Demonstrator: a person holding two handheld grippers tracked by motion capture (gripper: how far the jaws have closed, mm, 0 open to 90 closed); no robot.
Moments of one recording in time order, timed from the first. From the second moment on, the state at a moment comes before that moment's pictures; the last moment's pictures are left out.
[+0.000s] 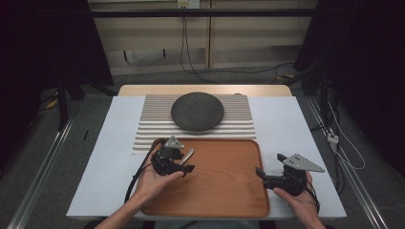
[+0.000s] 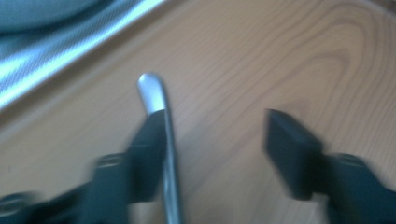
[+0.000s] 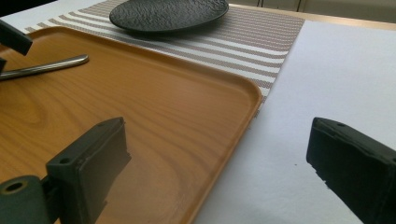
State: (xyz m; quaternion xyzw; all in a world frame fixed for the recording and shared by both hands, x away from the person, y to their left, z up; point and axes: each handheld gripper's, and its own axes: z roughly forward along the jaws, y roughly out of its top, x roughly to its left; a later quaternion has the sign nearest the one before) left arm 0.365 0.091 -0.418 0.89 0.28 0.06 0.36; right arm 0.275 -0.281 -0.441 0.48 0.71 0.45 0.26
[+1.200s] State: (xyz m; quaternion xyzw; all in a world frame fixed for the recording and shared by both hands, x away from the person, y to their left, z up) left arm 0.381 0.108 -0.432 0.91 0.30 0.07 0.29; right arm 0.269 -0.284 -0.440 0.48 0.70 0.45 0.26
